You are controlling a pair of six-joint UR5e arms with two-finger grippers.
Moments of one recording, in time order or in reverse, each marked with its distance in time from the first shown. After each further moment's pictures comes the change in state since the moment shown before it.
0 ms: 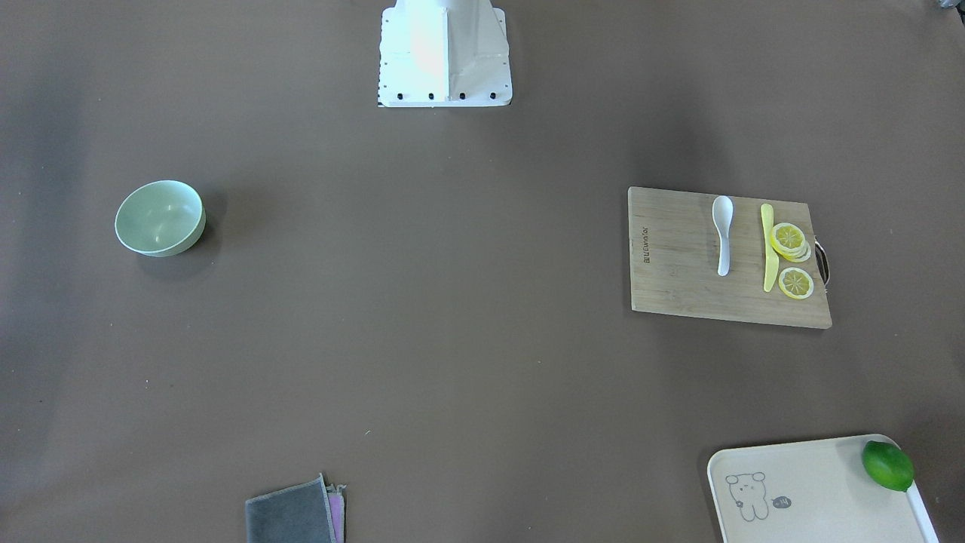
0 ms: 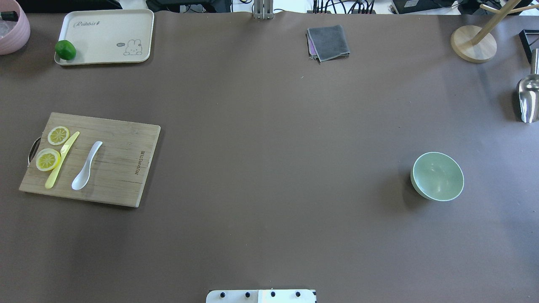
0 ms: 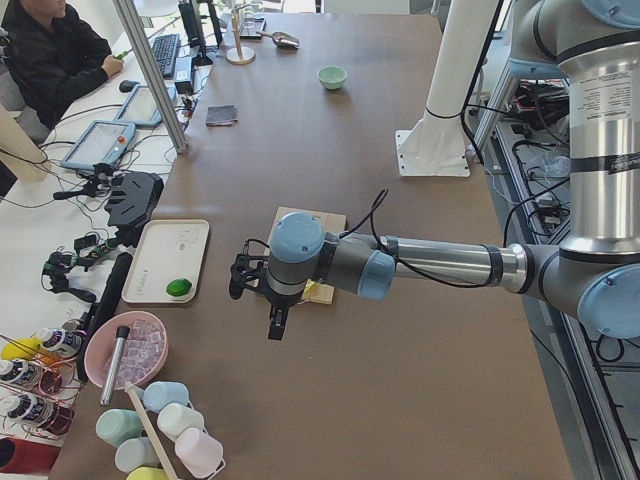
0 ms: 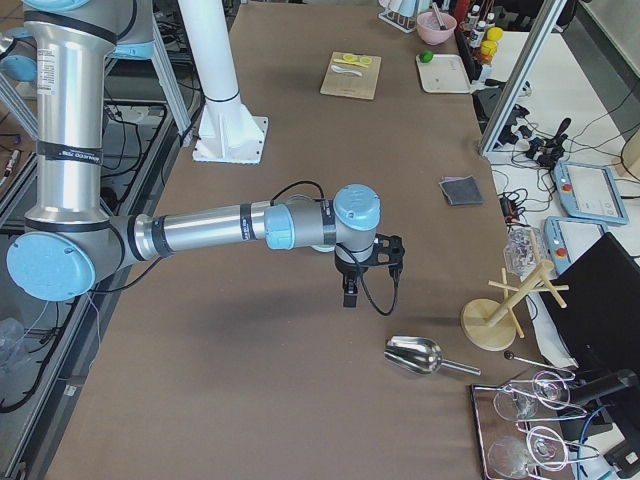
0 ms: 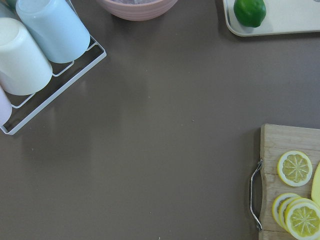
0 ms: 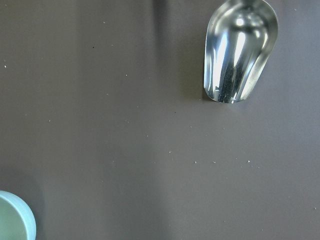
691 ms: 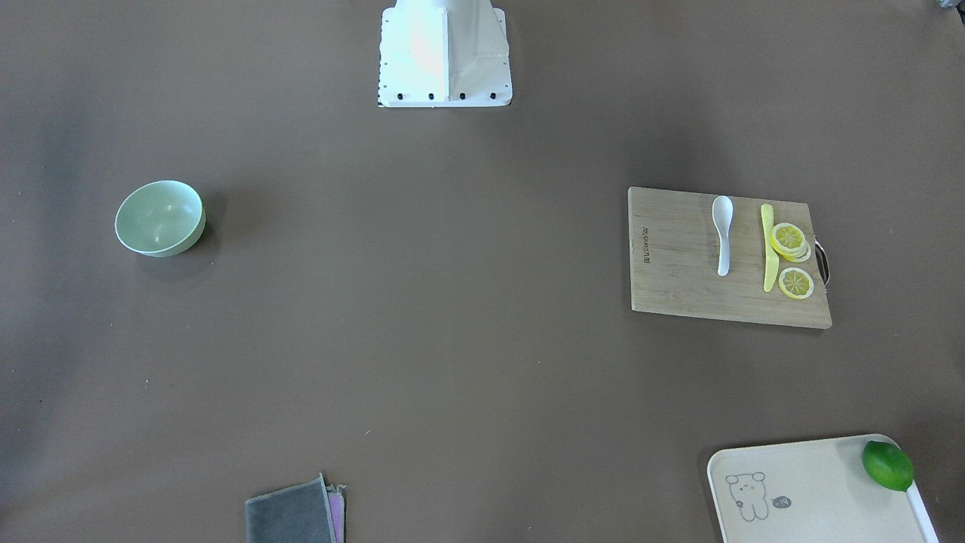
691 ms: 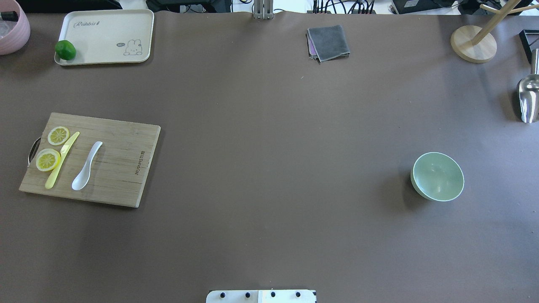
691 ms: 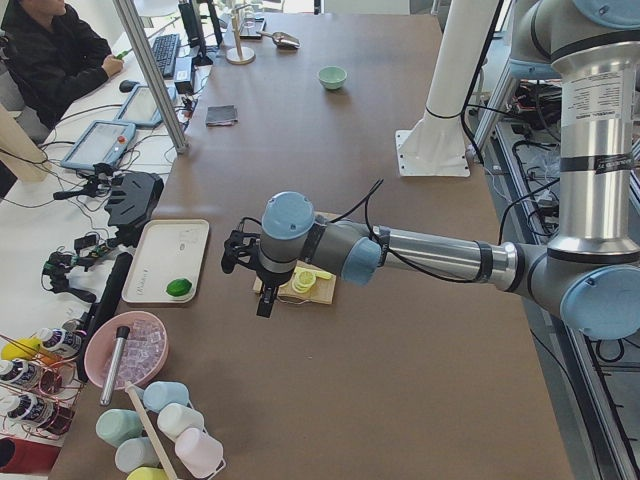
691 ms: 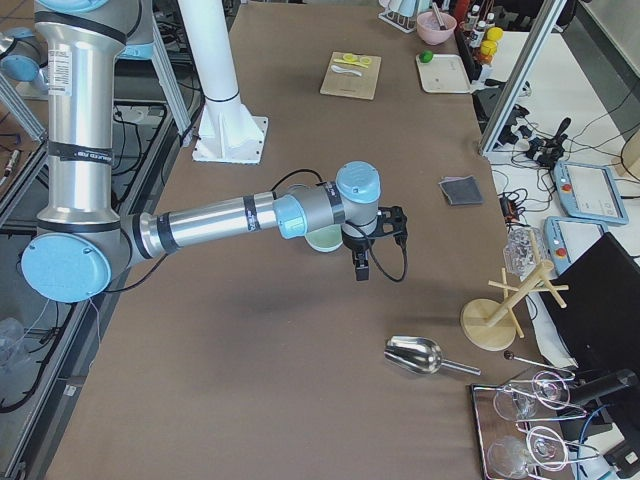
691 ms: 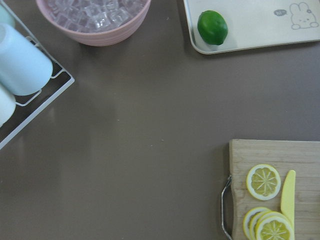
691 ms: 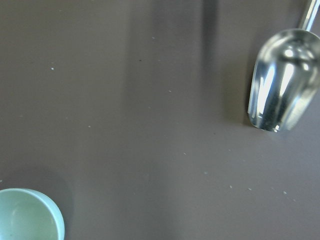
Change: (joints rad) left arm 0.121 -0.056 -0.012 -0.111 -0.009 -0.117; right arm -0.138 0.022 0.037 0.179 -0.005 0.098
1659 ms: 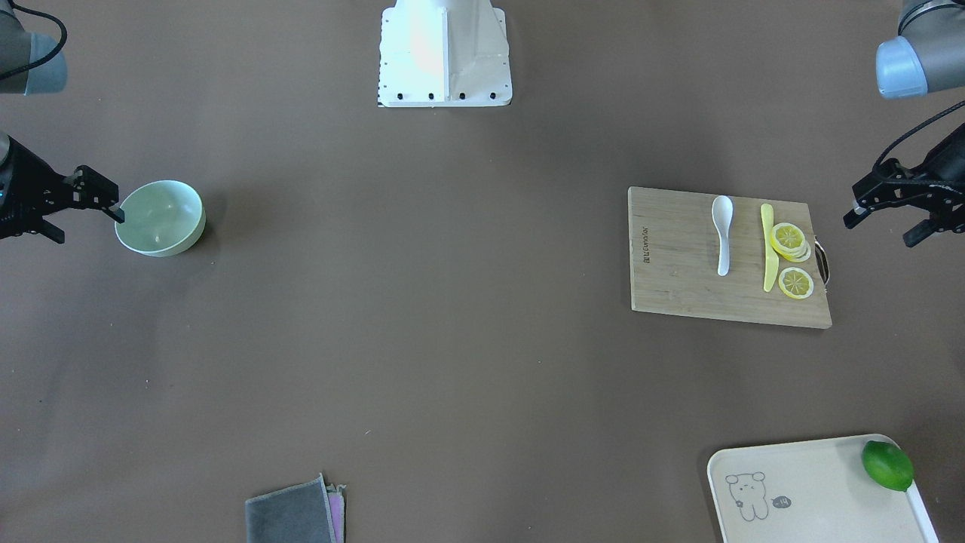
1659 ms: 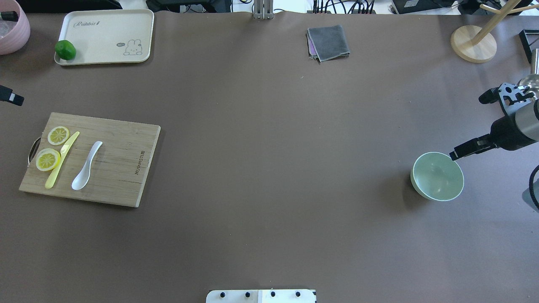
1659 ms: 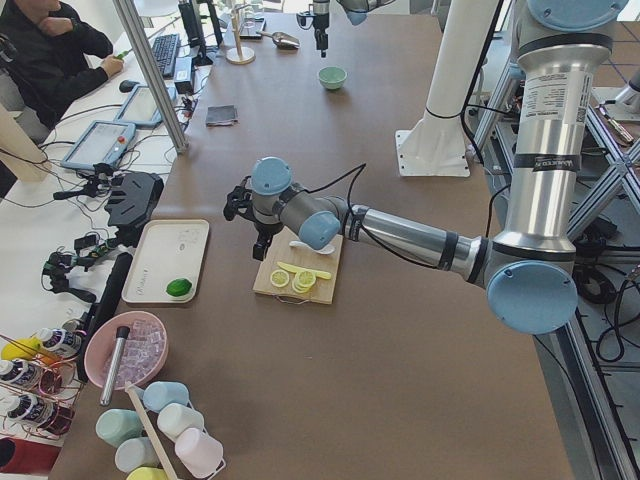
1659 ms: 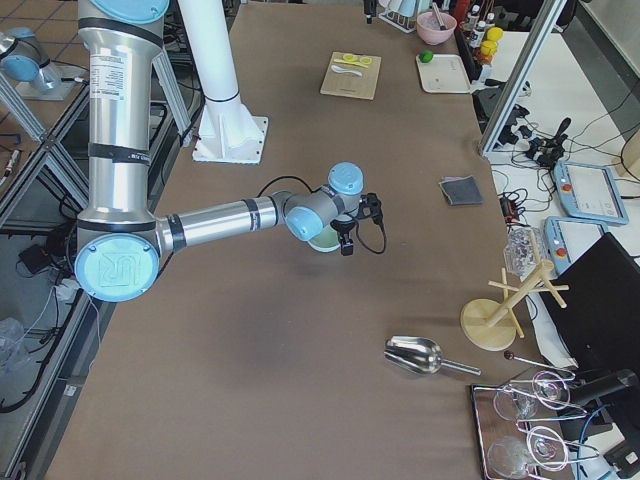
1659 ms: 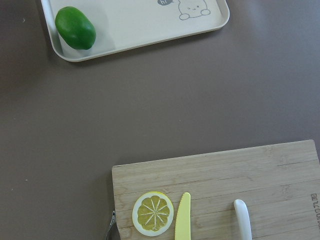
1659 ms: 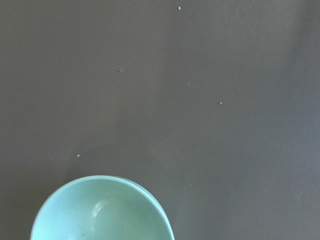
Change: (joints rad) left arm 0.214 -0.110 0.019 -0.074 -0.003 -0.147; right arm -0.364 0.003 -0.107 0.364 -0.082 0.282
